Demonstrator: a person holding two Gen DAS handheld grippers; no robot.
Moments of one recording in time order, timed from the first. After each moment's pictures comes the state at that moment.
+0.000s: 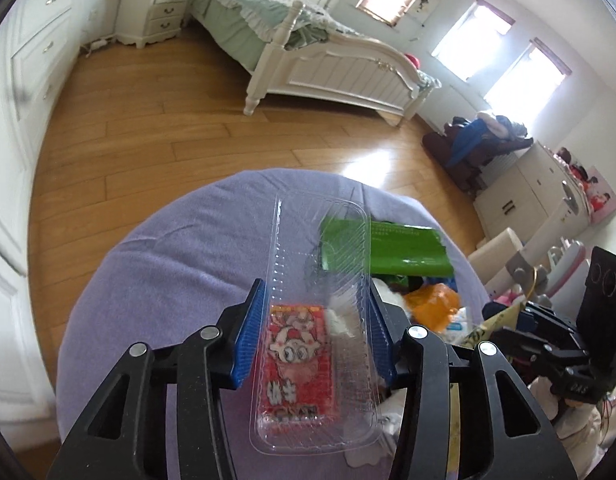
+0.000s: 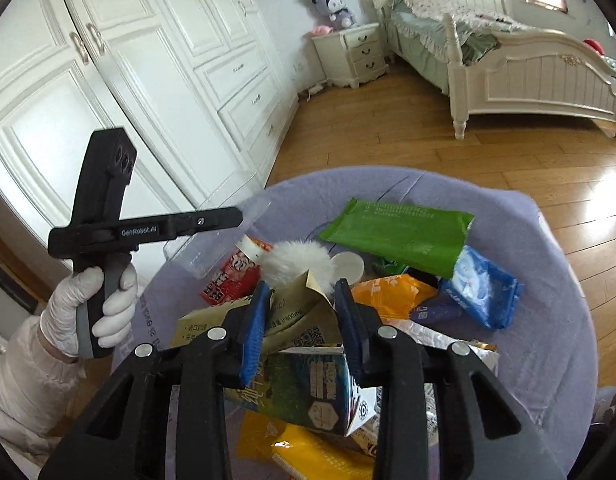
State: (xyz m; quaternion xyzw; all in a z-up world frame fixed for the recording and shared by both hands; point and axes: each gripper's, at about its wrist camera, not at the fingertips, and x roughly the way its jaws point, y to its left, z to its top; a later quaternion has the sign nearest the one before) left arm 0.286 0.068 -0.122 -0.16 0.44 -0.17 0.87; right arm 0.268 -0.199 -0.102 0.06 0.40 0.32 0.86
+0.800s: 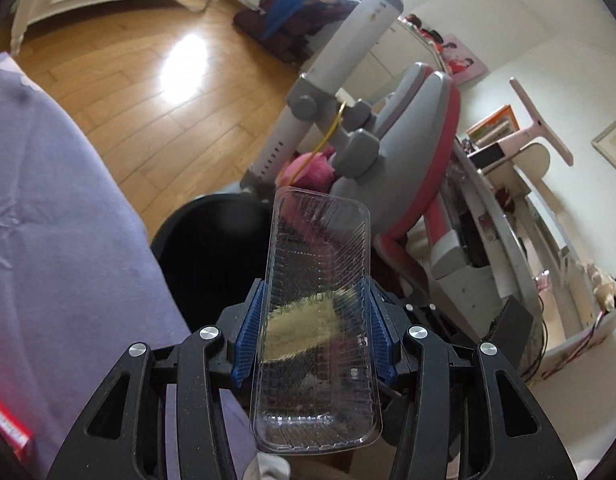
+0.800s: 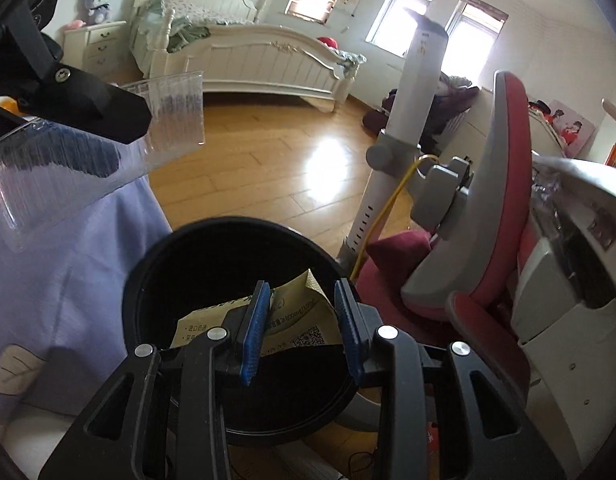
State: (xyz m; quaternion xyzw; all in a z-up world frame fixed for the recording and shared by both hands) left arm 0.176 -0.363 -0.168 -0.11 0.53 -0.49 0.68; right arm 0.065 -0.433 -0.176 -0.08 0.41 -0.20 0.89
